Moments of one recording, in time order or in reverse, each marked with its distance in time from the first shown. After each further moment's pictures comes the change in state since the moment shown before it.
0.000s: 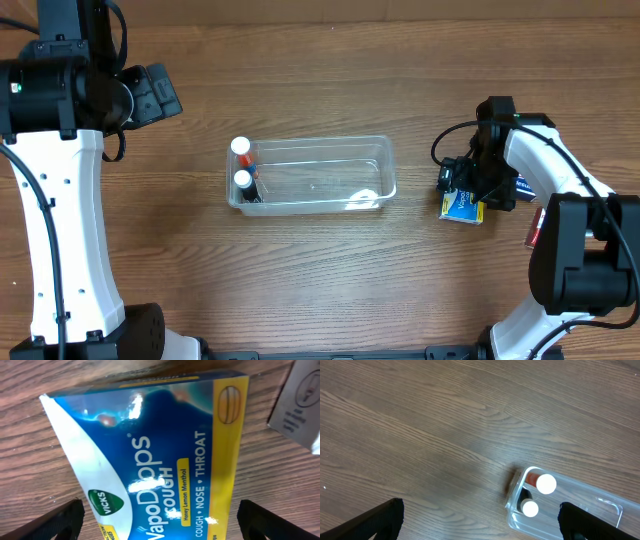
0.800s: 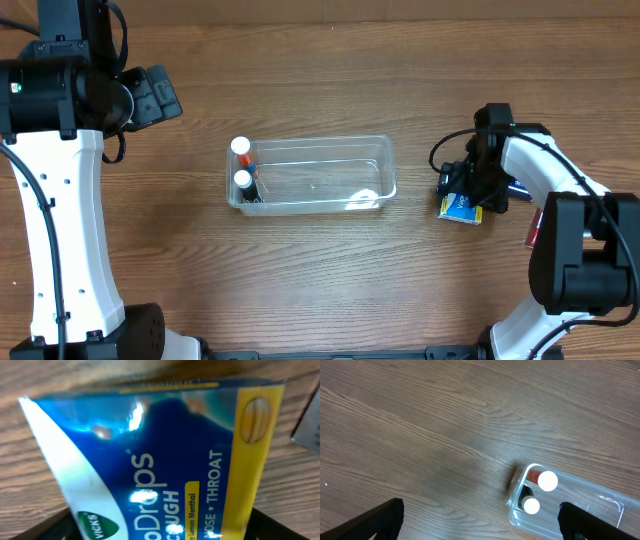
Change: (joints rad) left arm 0.000 0.000 0.000 -0.014 0.000 0.000; right arm 0.000 0.001 -0.076 0.105 -0.013 -0.011
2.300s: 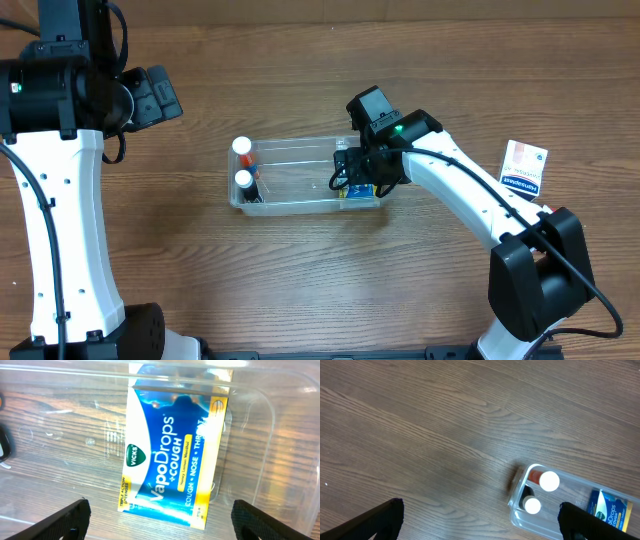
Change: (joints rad) left arm 0.000 0.000 -0.001 -0.001 0.000 0.000; right arm 0.542 -0.028 0.258 -0.011 -0.006 0.146
